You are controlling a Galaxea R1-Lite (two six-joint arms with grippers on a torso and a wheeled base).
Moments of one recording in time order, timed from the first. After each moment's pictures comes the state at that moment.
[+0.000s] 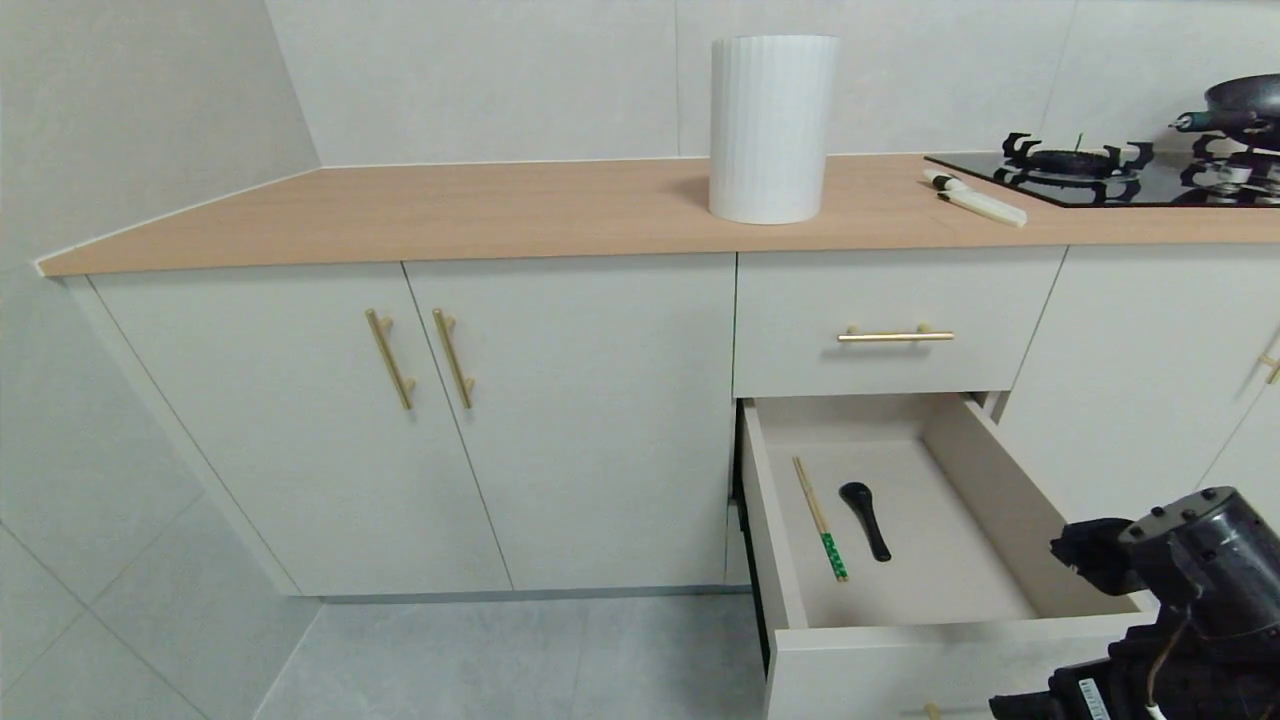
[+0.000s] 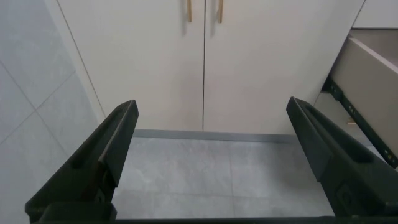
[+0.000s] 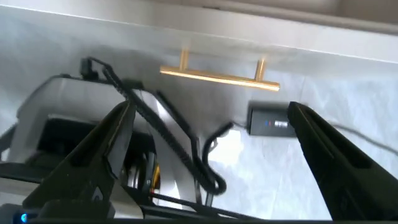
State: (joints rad) left arm 0.00 0.00 0.00 0.00 0.07 -0.02; right arm 0.52 1.43 -0.53 0.13 -0.17 0.32
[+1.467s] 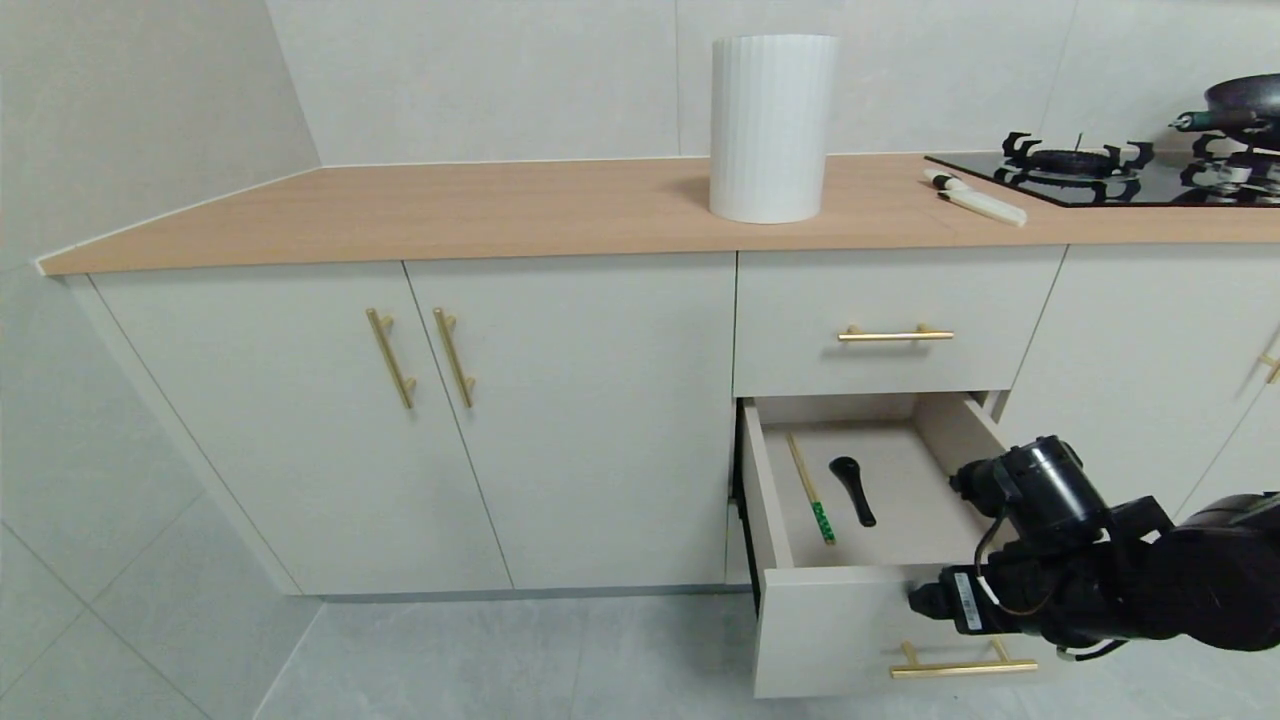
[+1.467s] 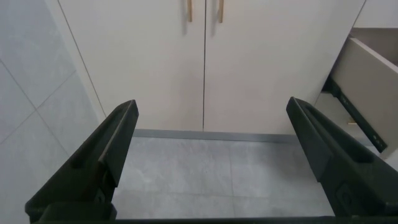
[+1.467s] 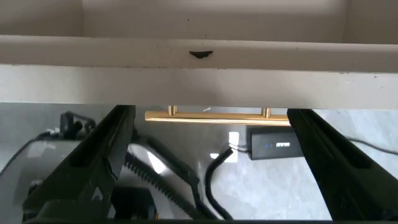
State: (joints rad) left arm 0.00 0.00 0.00 0.00 0.07 -0.02; right arm 0.39 1.83 -0.69 -0.16 -0.23 0.29
